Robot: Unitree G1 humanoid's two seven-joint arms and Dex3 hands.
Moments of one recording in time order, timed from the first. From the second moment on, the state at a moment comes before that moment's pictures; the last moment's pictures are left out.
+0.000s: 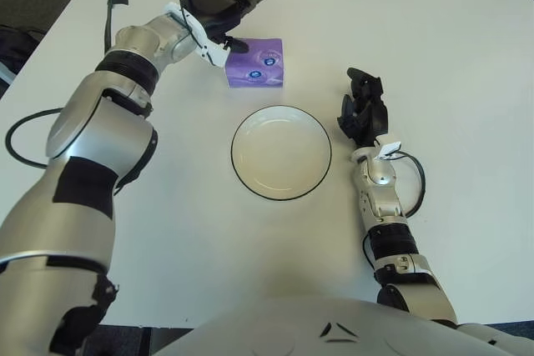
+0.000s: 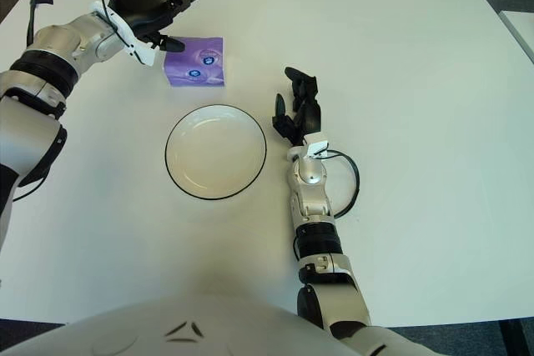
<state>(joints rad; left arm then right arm) -1.32 0.50 -0.69 1.23 1.02 -0.55 0.37 -0.26 0.11 -0.06 0.36 -0.02 -0.35 -0.12</state>
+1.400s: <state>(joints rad) -1.25 0.49 -0.78 1.22 1.03 -0.53 0.25 -0.23 0.11 -0.06 0.32 -0.02 -0.33 -0.13</state>
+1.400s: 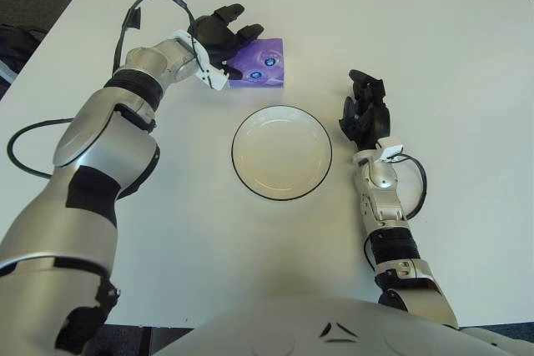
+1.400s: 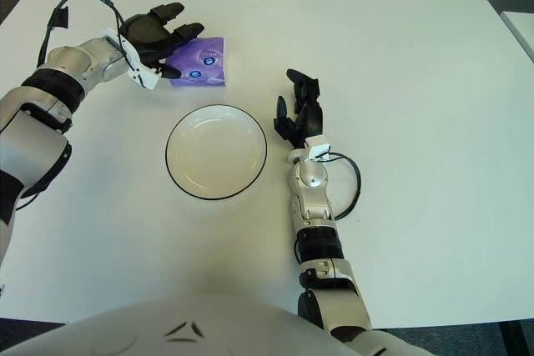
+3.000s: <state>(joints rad) -1.23 0.38 -0.81 1.24 1.03 -0.53 0.35 -0.25 0.11 -0.05 0.34 -0.02 -0.33 -0.17</state>
